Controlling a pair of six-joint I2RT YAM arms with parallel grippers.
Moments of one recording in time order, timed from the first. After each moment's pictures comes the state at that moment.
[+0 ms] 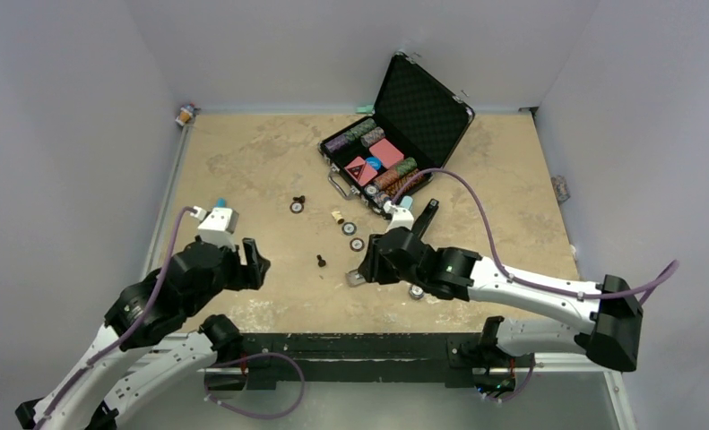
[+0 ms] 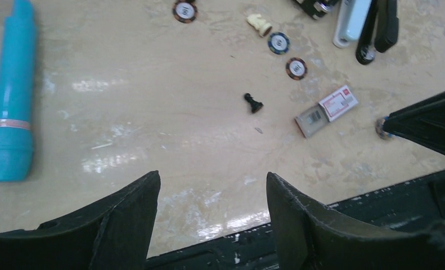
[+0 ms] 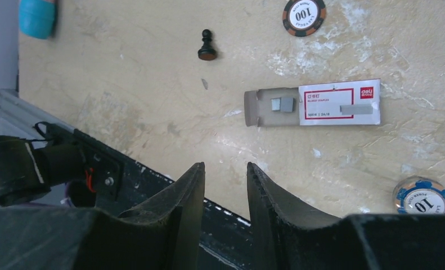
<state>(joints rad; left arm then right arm) -0.78 0.45 0.91 -1.08 -0.40 -0.50 1.11 1.18 0.84 -0.41 0.28 0.90</state>
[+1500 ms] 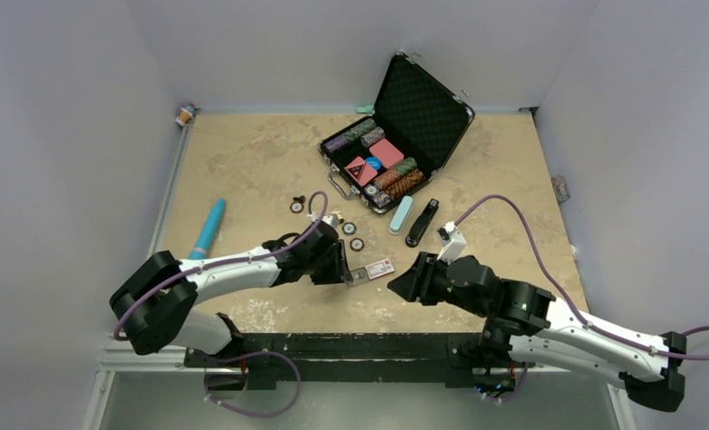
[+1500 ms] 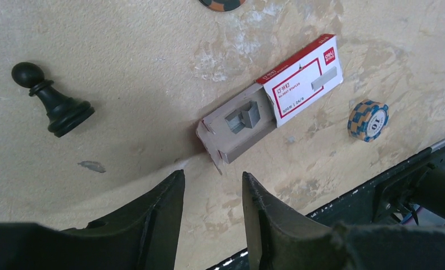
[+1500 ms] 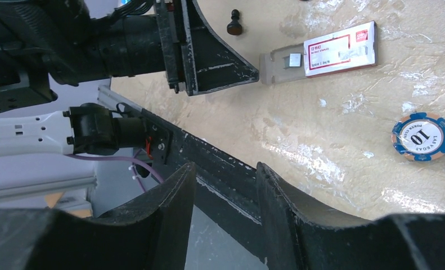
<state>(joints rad) -0.86 1.37 0.66 -0.22 0.04 -0.90 1.13 0.58 0.57 -0.50 0.23 1.06</state>
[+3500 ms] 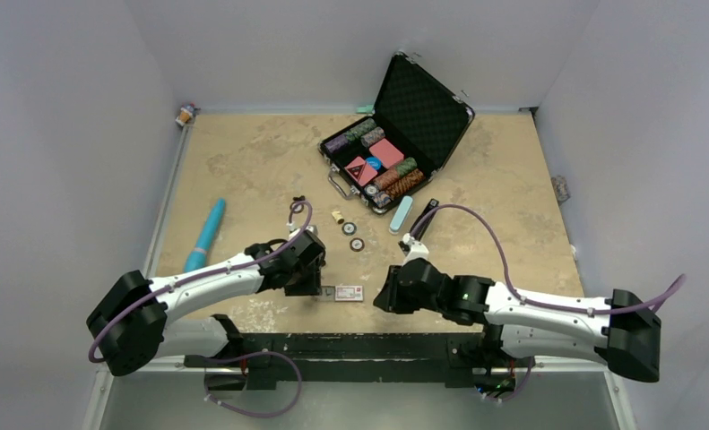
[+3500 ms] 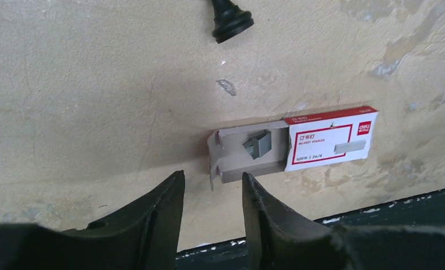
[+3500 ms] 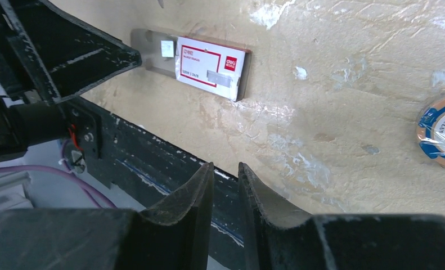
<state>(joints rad) -0.86 1.23 0.63 -0.57 -0.09 -0.85 1.16 0.96 0.49 -0.30 0.16 1.10</state>
